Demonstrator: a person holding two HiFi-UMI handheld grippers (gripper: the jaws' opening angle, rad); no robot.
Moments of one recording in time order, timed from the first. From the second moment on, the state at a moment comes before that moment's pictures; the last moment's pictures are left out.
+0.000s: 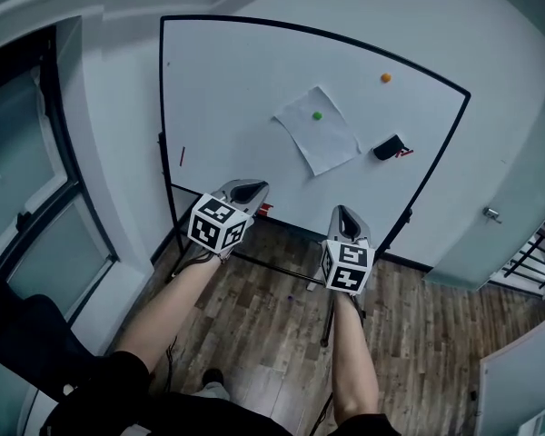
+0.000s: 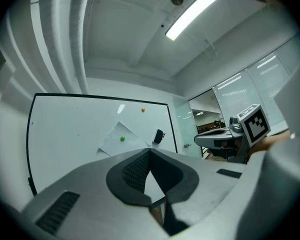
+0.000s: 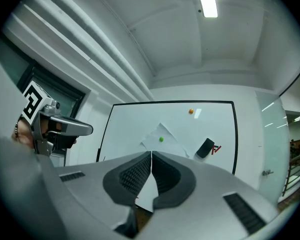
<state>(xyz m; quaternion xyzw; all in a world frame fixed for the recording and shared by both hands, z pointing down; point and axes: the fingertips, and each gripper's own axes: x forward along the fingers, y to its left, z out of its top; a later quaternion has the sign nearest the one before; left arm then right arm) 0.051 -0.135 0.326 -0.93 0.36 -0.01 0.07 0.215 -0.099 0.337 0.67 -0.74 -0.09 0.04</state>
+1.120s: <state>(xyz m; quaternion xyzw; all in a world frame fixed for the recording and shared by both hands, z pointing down) 0.004 -0.296 0.334 -0.95 0.31 -0.01 0.08 0.169 -0.239 0.348 0.71 -0.70 -0.08 0.05</state>
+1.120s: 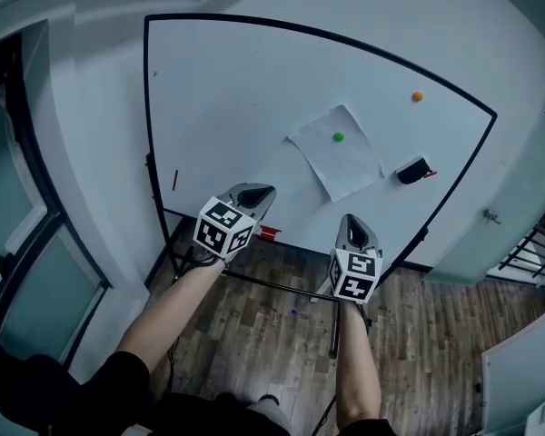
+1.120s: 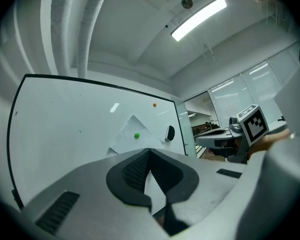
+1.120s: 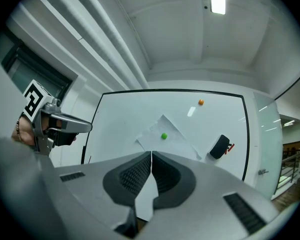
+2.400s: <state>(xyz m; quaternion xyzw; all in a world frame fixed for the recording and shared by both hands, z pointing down) 0.044 -0.486 0.324 -0.95 0.30 -0.01 0.10 0.199 -0.431 0.342 0.71 -0.70 -0.08 0.03</state>
